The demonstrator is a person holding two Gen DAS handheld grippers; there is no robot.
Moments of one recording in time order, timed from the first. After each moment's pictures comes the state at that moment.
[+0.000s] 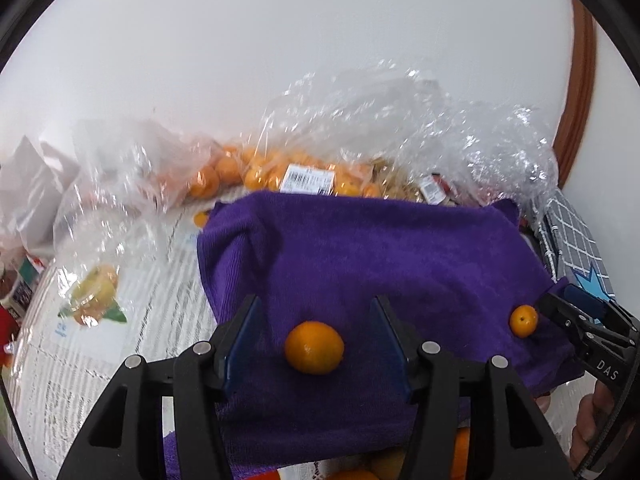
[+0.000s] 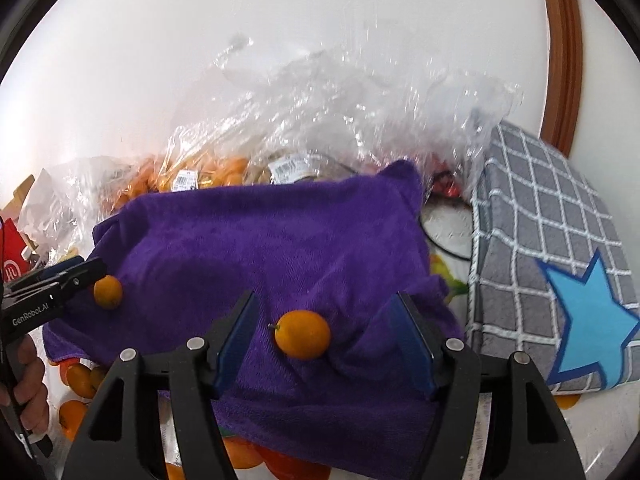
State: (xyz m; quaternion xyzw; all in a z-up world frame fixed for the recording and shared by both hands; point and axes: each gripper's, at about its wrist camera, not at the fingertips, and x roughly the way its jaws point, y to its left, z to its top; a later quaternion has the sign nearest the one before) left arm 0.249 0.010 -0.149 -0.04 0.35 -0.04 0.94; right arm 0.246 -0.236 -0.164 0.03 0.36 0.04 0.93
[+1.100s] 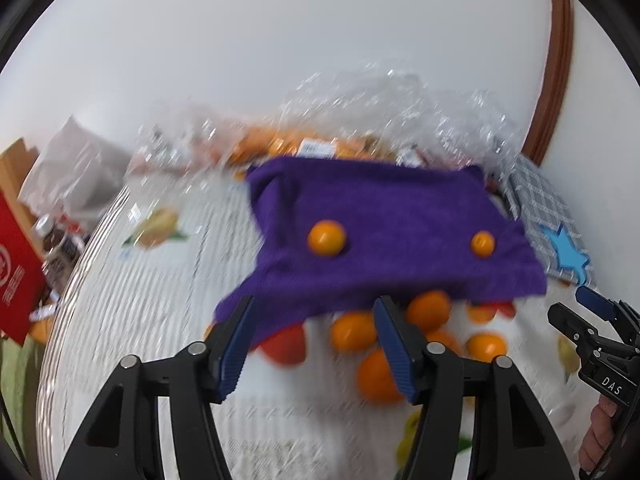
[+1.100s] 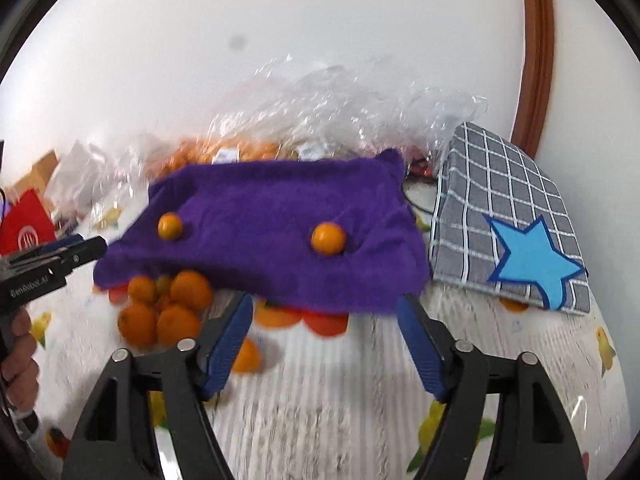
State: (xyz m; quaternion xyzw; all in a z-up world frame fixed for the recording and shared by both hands) left arm 0.139 0.035 -0.131 -0.03 0.38 -0.03 0.92; right arm 0.123 -0.219 -0.133 0.00 0.37 0.04 0.93
